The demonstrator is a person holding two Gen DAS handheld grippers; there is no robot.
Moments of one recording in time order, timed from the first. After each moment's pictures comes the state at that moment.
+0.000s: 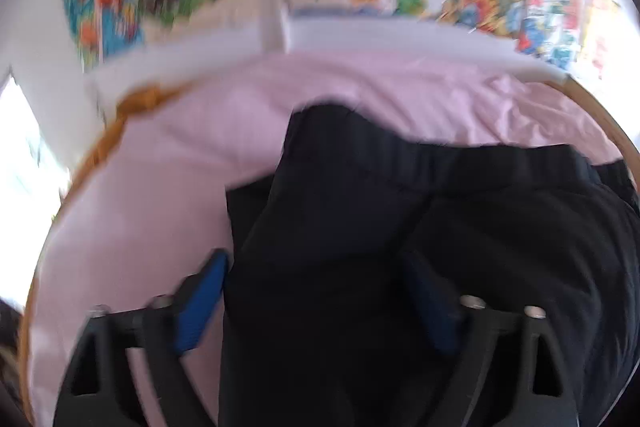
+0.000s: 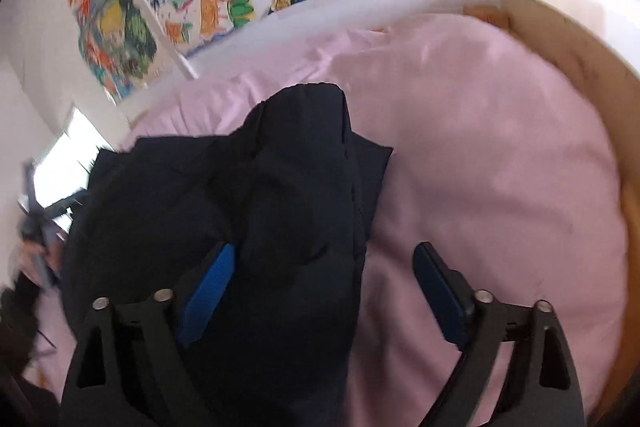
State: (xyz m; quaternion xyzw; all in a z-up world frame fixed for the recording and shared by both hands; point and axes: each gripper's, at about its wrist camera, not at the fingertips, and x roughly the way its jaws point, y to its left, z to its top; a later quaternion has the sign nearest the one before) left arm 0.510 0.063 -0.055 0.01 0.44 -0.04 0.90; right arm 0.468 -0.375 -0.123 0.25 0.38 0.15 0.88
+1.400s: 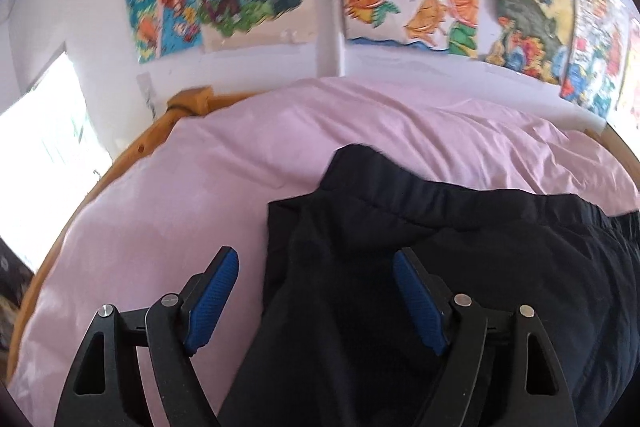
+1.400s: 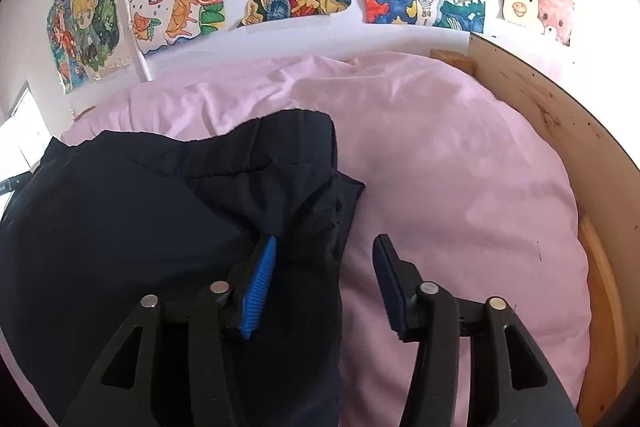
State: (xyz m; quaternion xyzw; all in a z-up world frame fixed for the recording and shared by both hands) left arm 0.493 0.061 -0.029 0.00 0.37 0.04 0.93; right arm 0.460 -0.349 -0.109 0.14 0.35 0.02 0.93
